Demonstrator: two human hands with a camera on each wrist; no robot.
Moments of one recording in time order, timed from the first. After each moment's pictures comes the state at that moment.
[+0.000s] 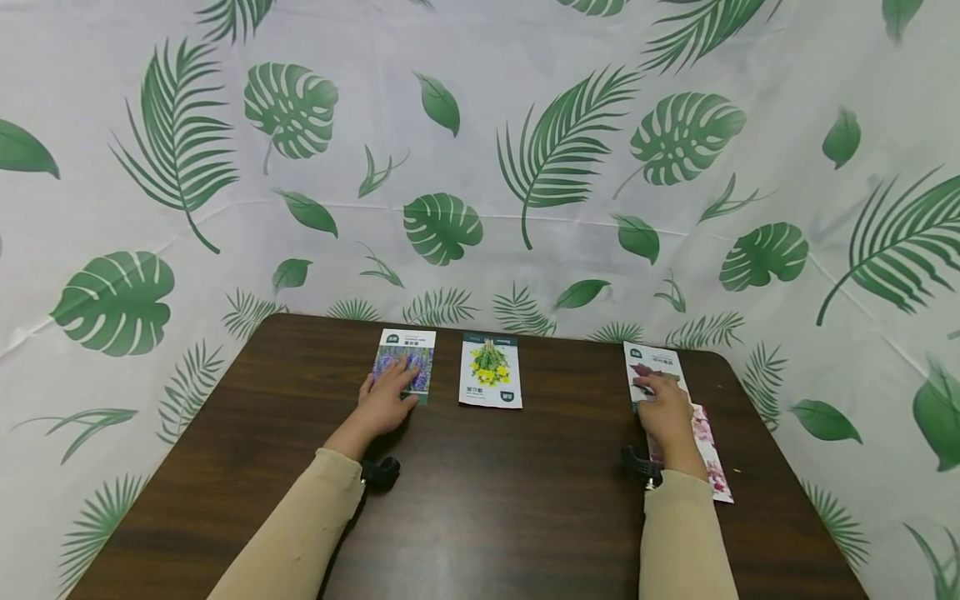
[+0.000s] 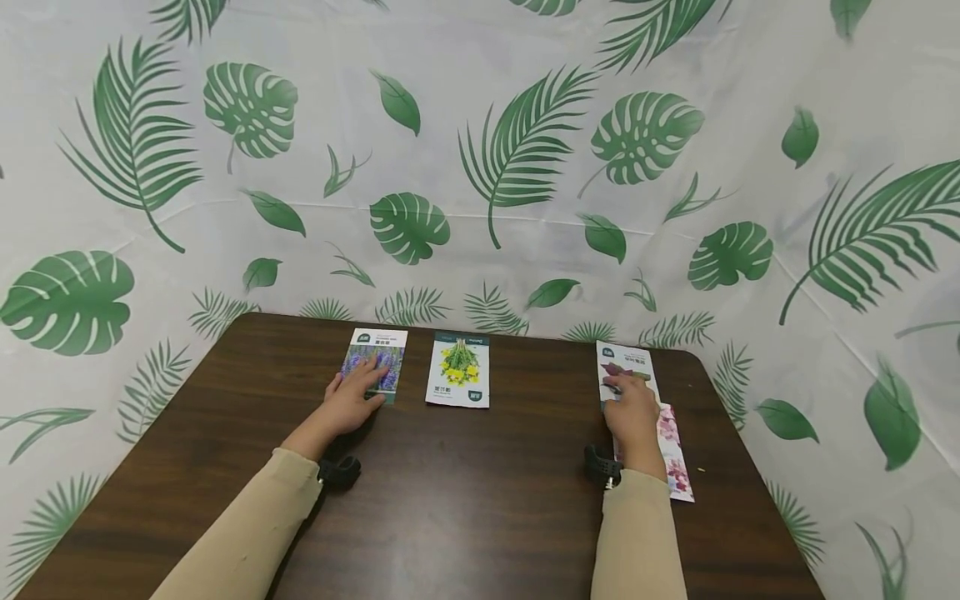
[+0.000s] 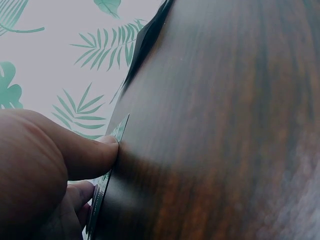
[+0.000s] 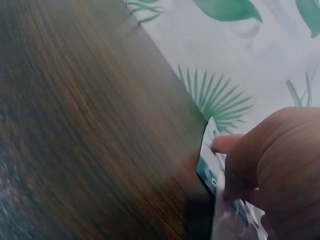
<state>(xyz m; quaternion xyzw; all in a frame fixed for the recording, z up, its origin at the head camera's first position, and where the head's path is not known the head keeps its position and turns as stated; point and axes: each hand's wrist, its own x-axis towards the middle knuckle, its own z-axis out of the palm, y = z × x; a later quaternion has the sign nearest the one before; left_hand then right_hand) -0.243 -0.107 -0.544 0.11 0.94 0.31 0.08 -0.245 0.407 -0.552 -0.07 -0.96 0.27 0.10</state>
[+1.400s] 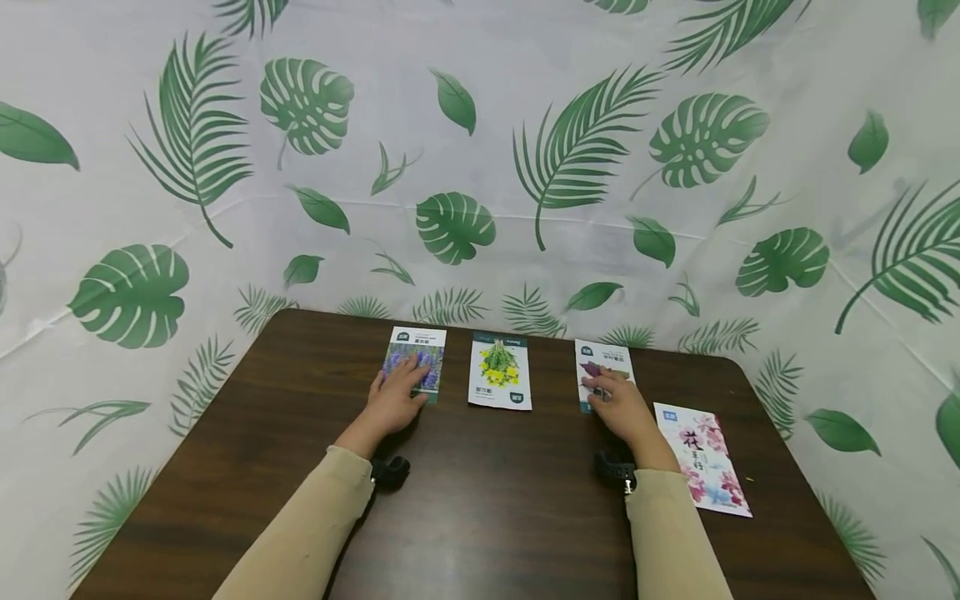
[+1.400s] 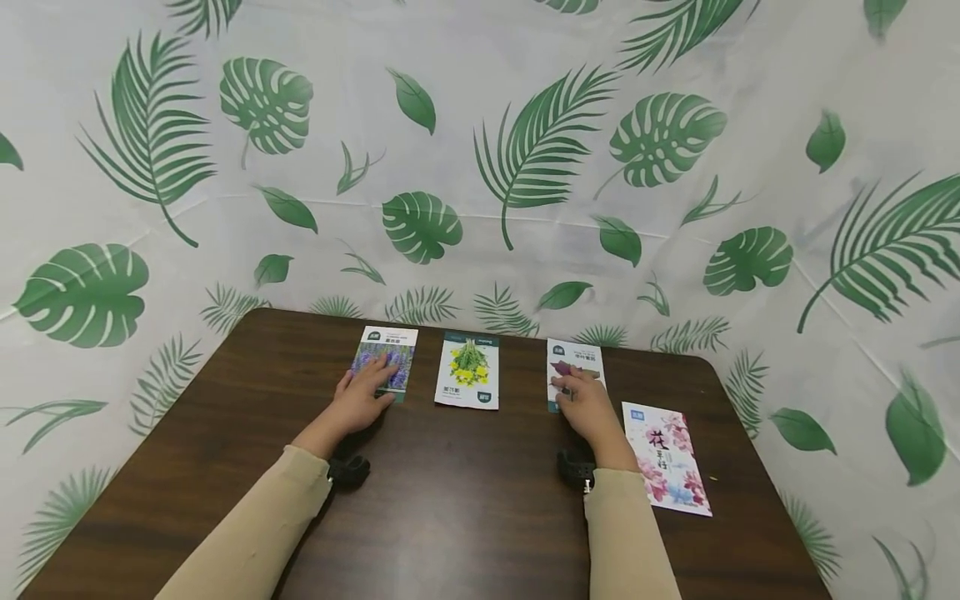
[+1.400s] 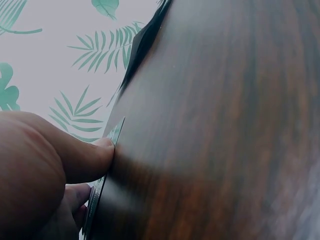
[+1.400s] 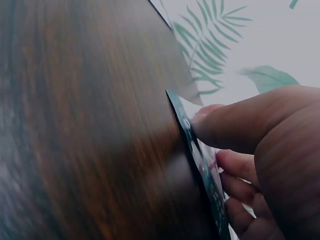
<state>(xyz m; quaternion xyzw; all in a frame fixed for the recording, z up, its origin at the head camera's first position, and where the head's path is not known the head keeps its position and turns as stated) -0.250 -0.106 -0.558 0.11 0.94 0.32 0.06 -0.265 0.337 -0.556 0.08 -0.95 0.29 0.05</state>
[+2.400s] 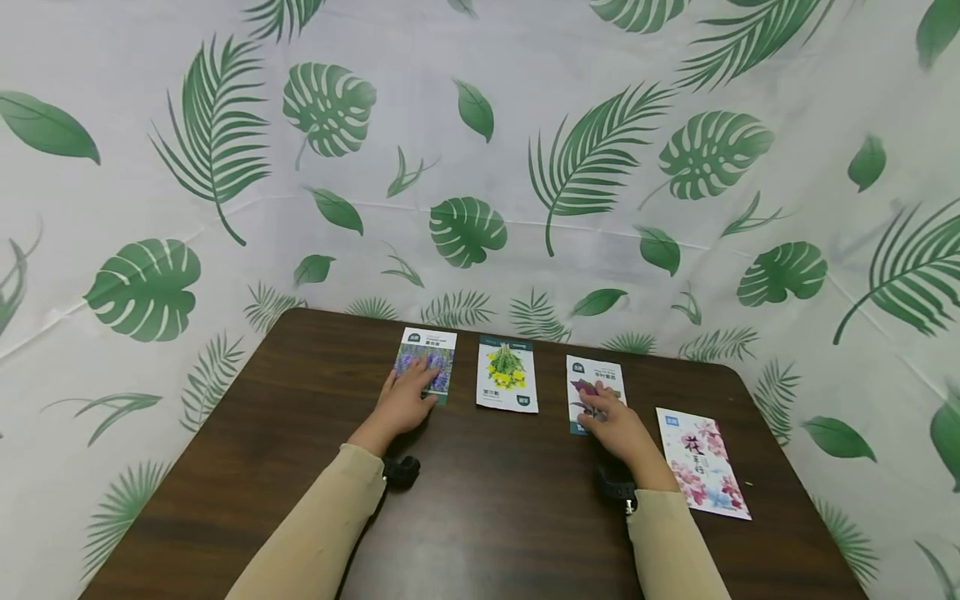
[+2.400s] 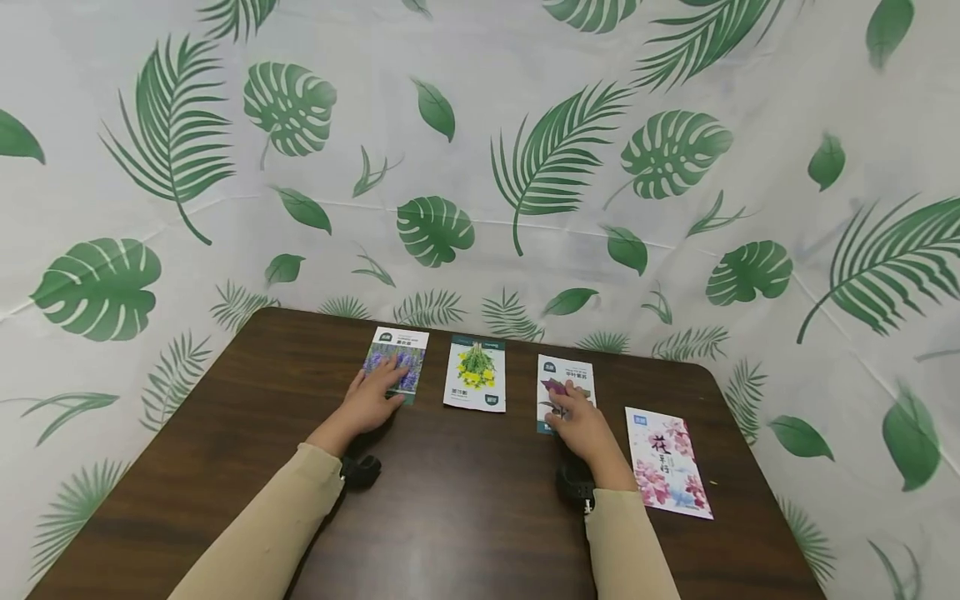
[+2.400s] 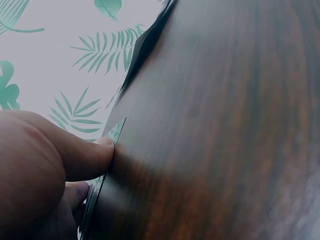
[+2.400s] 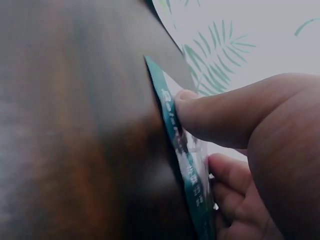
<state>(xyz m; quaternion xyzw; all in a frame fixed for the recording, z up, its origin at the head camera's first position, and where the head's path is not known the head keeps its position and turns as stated) -0.248 -0.107 -0.556 0.12 0.94 0.32 0.05 -0.231 0.312 -0.548 0.05 -0.96 0.29 -0.04</state>
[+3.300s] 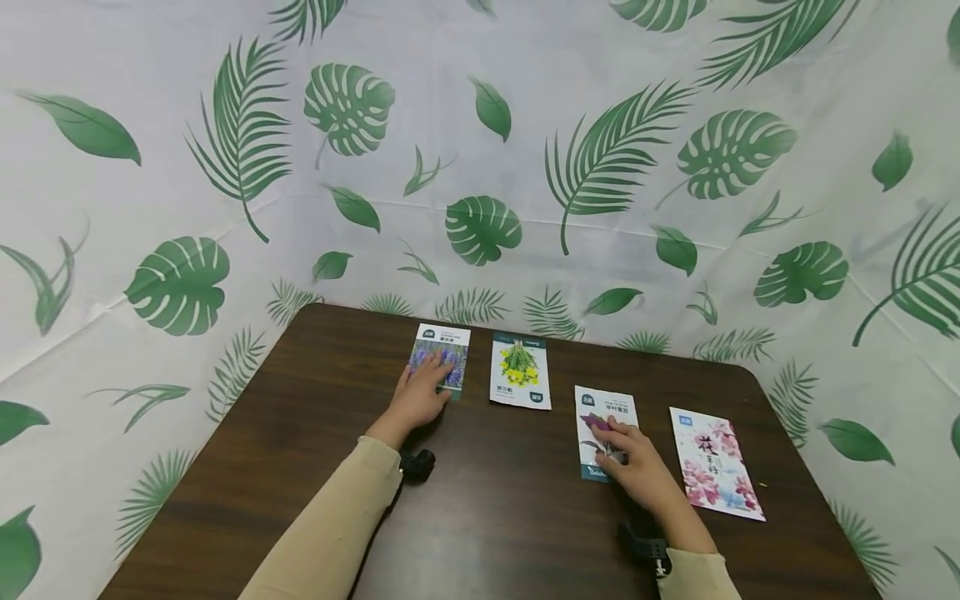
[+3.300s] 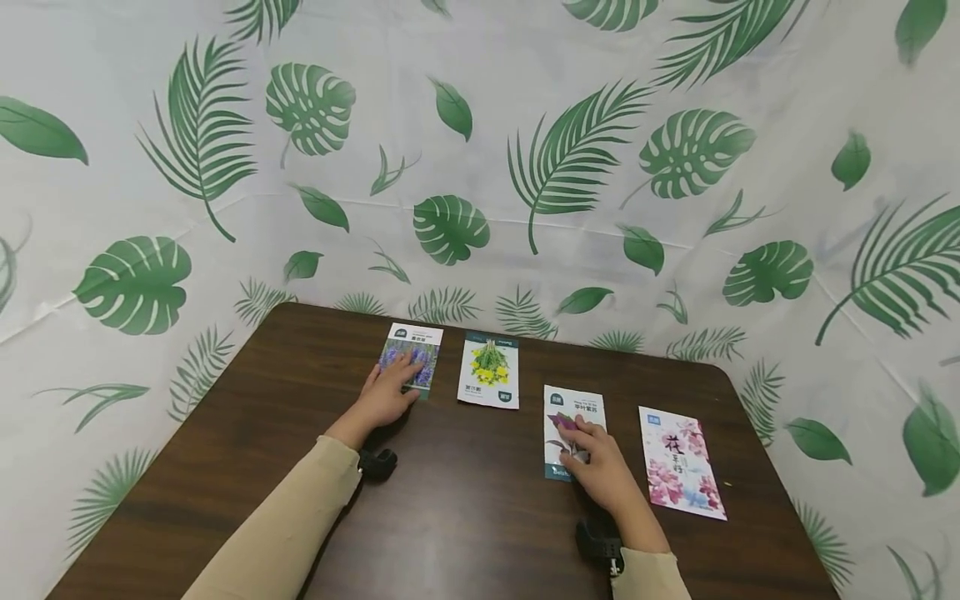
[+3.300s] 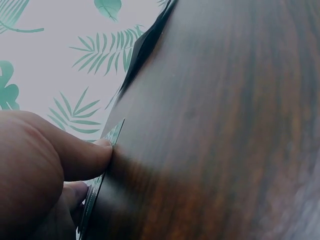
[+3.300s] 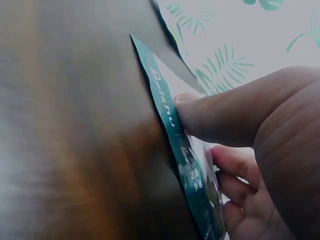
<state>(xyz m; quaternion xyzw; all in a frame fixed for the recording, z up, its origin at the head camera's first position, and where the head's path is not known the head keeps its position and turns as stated) -0.246 -0.107 -0.551 0.12 0.94 0.32 0.04 -0.158 0.311 -0.555 0.12 -0.94 0.32 0.03</state>
